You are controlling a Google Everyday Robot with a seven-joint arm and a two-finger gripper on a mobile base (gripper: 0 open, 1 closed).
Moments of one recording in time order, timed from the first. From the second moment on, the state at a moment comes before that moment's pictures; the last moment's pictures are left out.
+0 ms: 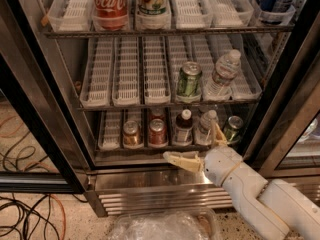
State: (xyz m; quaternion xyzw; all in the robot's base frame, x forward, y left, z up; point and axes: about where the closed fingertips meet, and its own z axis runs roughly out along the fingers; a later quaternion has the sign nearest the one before) arm 0.511 -0.094 0.753 -0.23 0.68 0.22 0.66
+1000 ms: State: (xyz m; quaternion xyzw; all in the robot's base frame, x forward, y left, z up) arm 0.482 -0.080 0.659 -0.24 0.69 0.21 0.65
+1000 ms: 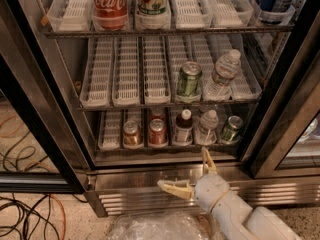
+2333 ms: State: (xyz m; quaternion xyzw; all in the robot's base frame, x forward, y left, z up) arm 0.474 -0.024 0.601 -0.24 0.68 0.23 0.65
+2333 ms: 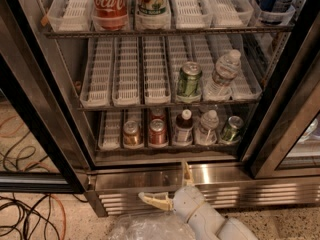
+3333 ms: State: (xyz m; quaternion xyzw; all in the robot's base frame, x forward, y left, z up) arm 0.500 0.014 0.590 -0.21 0.67 0.23 0.67
